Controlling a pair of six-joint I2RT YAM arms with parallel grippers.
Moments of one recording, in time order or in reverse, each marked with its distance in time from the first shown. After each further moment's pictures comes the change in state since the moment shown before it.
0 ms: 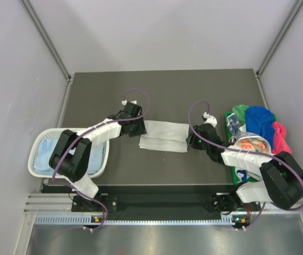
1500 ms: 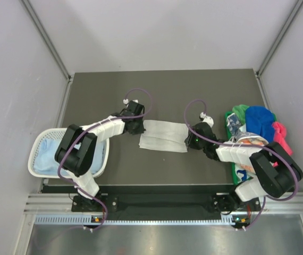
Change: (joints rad) left arm 0.001 0.084 0.053 -0.009 -0.066 0.006; right arm 0.000 0.140 0.041 0.039 -0.020 0.043
